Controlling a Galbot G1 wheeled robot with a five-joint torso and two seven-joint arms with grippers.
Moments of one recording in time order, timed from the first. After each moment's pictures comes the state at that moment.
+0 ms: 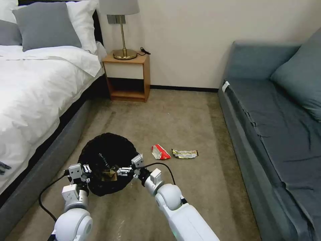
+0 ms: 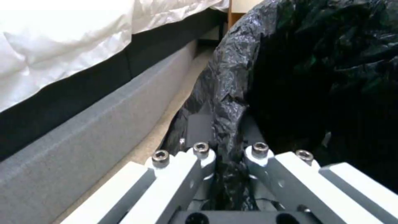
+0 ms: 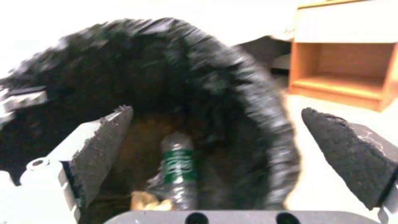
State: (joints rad) left arm 1.50 -1.15 -0.50 -1.95 -0.37 0.05 -0.47; right arm -1.01 1.59 0.00 1.45 0.12 0.06 -0.26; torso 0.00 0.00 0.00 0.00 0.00
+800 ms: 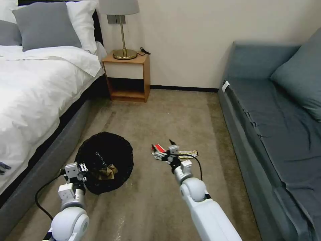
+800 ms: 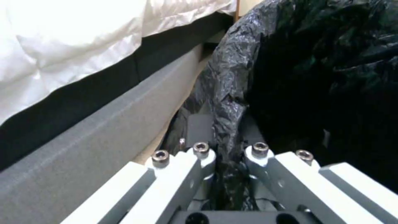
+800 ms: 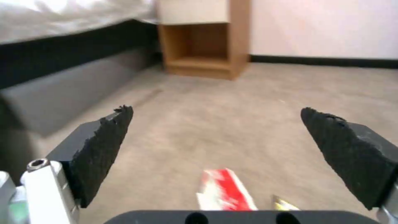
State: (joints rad) left arm 1.48 -1.11 -0.51 -1.91 -0.42 0.02 -0.47; right arm -1.03 1.48 0.23 1.42 0.17 0.05 -0.06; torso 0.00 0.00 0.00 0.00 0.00
